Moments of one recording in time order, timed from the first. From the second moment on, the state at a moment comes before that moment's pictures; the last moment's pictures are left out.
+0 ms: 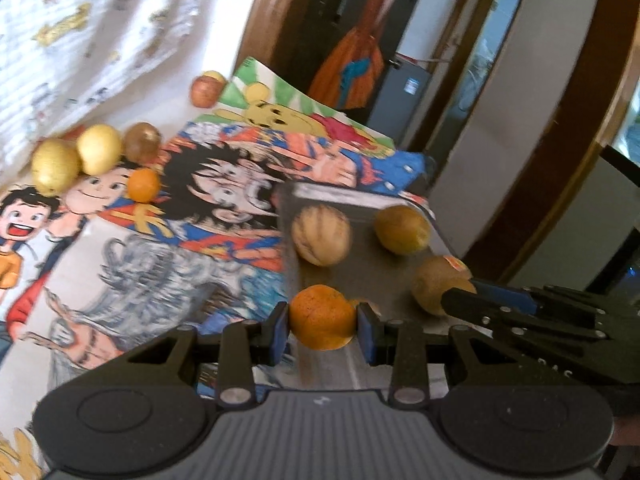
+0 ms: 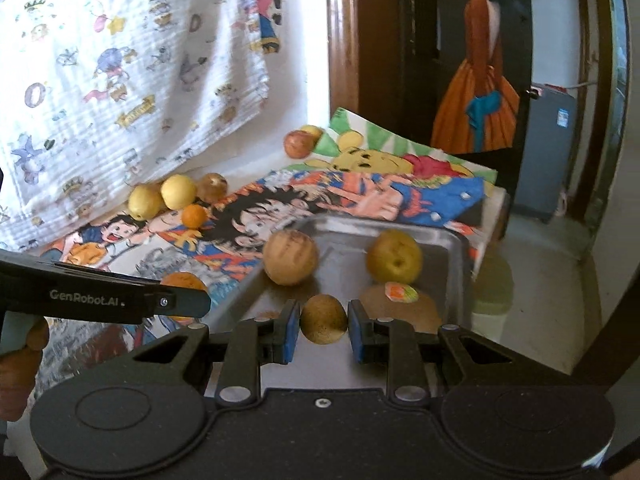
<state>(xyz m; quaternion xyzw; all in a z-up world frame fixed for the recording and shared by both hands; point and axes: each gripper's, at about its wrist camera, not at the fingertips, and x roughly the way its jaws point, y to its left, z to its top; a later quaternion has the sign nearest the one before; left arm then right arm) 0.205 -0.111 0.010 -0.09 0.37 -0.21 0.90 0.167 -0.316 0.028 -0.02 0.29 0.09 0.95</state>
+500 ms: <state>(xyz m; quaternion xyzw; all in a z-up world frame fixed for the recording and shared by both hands) 0.203 -0.140 -0.010 -0.07 0.40 -0.24 0.88 0.164 -0.335 0.002 0.00 0.32 0.07 0.94</state>
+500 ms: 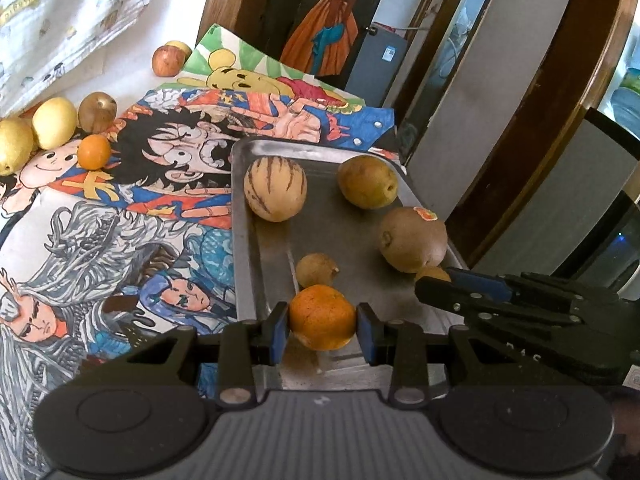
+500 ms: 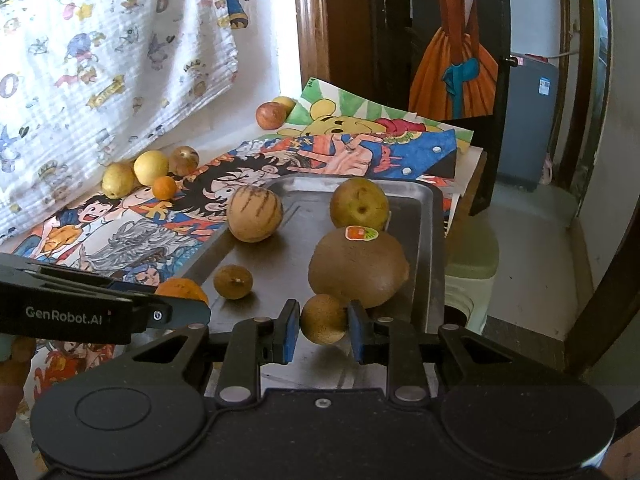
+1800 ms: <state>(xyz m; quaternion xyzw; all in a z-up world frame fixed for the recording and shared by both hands) 0.204 -0.134 -0.001 -0.09 0.38 -0.22 0.90 0.162 -0.336 0.000 0.00 0.33 0.05 0.94</state>
